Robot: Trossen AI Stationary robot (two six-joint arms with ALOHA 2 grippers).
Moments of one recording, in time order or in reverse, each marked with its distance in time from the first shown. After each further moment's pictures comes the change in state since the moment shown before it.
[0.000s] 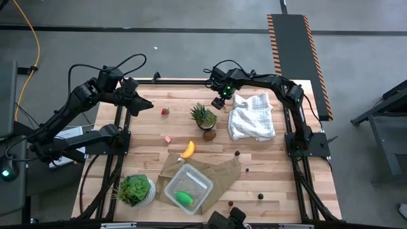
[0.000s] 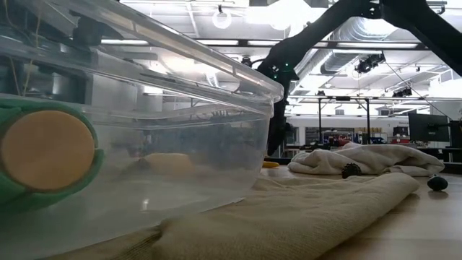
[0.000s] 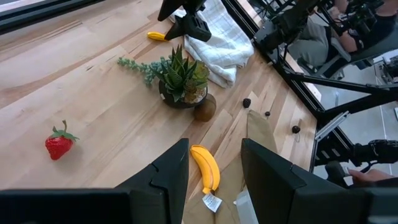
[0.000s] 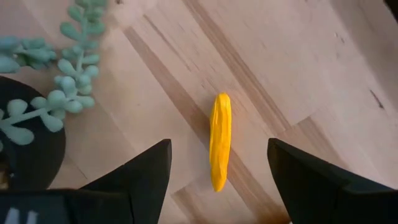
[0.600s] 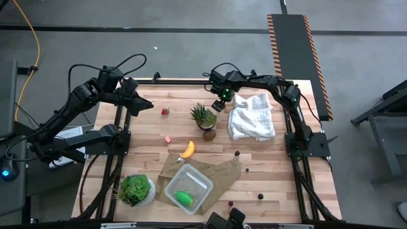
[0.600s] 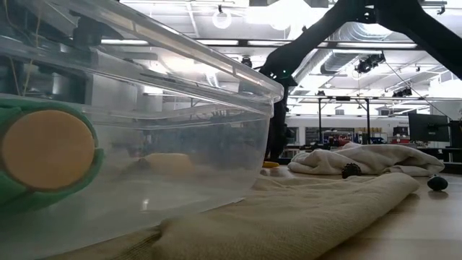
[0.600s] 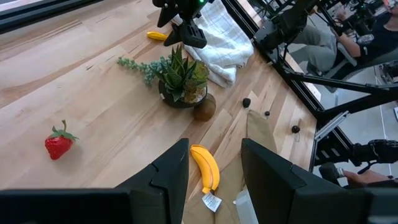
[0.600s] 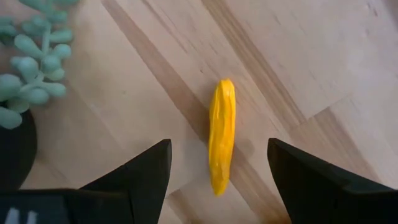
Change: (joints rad) left arm 0.000 0.000 0.000 0.000 0.000 0.000; right arm 0.008 0.043 0.000 -0.012 0.013 -0.002
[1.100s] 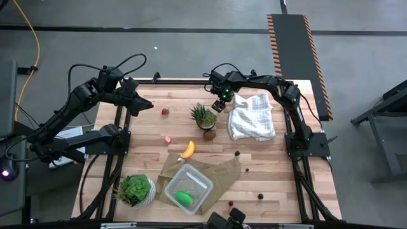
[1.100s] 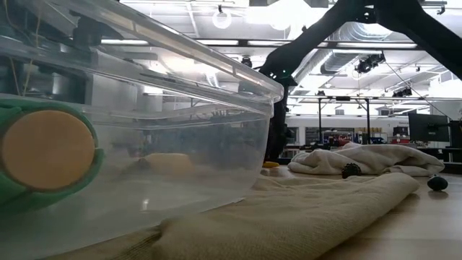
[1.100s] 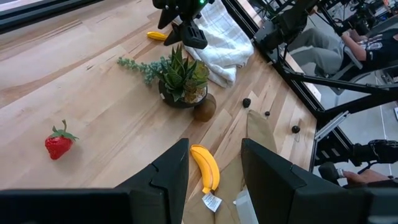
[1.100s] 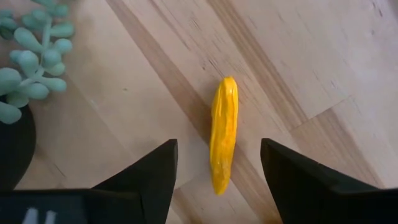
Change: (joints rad) left arm 0.000 0.000 0.000 0.000 0.000 0.000; right arm 0.002 0.000 0.000 -0.006 0.004 -0.015
